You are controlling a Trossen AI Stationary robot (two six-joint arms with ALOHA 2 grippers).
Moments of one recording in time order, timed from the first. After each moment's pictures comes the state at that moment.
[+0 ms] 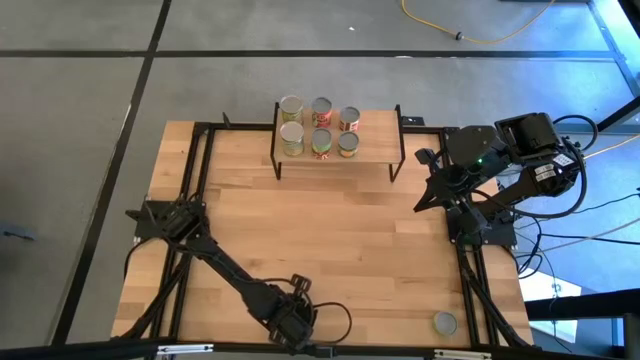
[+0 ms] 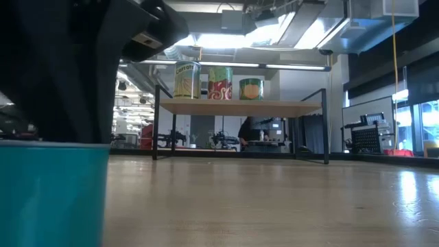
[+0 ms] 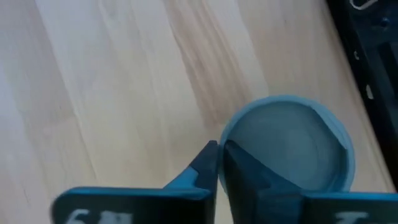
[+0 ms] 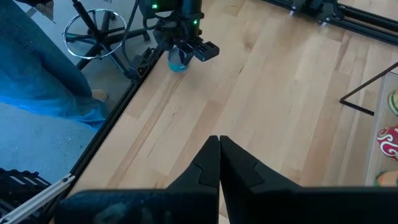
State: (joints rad) left arm -0.66 2.14 1.62 -0.75 -0.27 -0.29; right arm 0.18 1.39 2.07 -1.52 -0.21 -0.22
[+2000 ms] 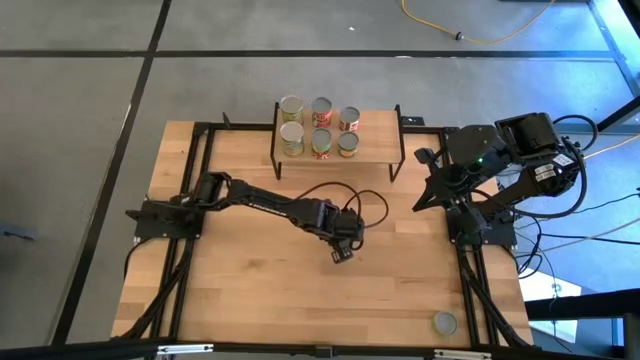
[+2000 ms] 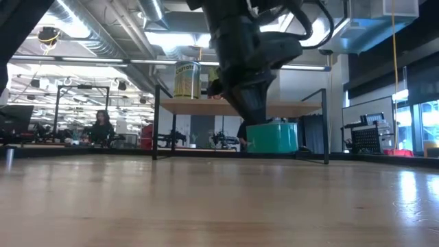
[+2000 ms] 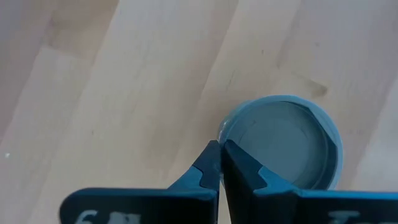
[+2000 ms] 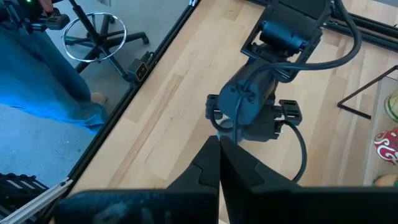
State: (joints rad) left arm -0.13 2.18 1.80 -0.79 -0.19 -0.51; right arm 0.18 1.39 2.07 -1.51 -0.21 -0.22
